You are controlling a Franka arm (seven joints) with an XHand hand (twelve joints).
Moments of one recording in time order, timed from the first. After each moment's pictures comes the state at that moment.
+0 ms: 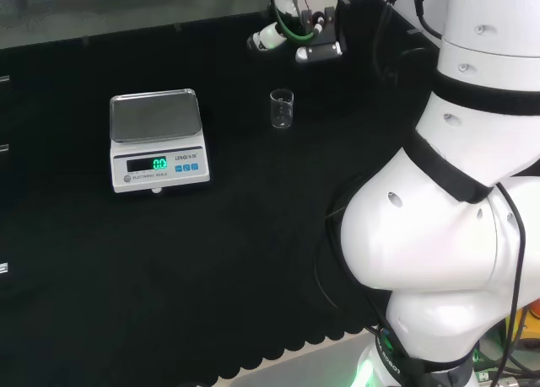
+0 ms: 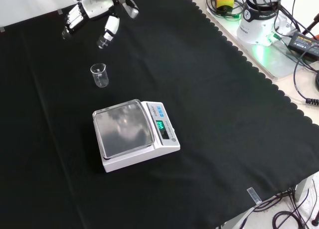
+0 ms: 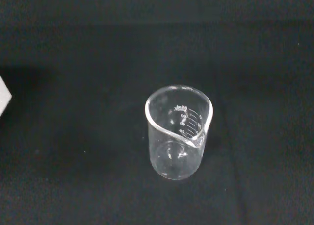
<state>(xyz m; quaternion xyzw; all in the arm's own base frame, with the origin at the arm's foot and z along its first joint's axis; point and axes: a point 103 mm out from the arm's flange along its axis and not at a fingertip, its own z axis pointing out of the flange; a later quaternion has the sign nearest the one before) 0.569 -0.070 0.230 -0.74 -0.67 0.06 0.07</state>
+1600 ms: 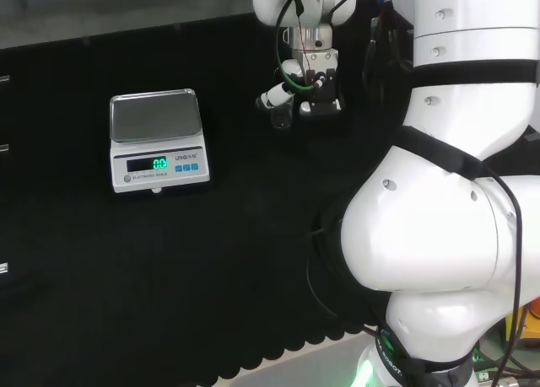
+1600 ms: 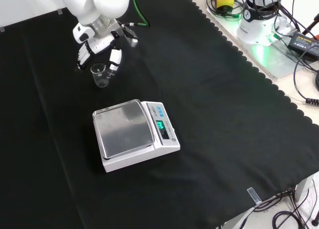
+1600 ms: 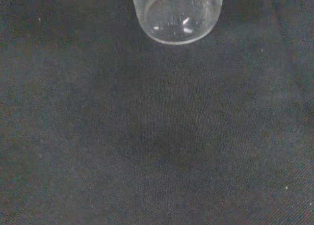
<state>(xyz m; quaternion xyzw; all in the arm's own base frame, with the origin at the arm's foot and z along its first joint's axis) 0.572 -0.082 0.094 -0.73 -0.66 0.09 0.16</state>
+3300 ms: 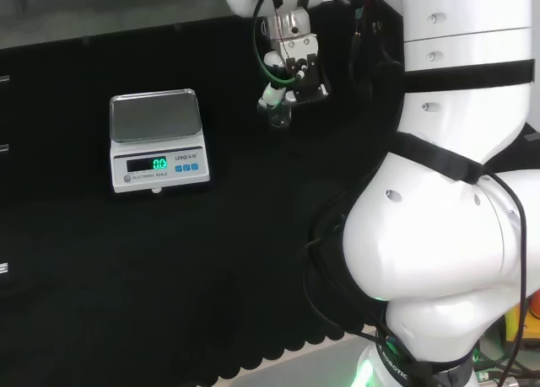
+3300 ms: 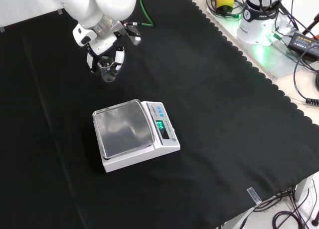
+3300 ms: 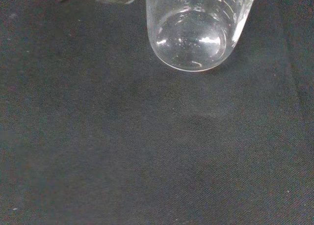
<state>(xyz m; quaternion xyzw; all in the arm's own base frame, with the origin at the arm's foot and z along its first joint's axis) 0.571 -0.048 0.134 -0.72 -0.67 0.16 0.13</state>
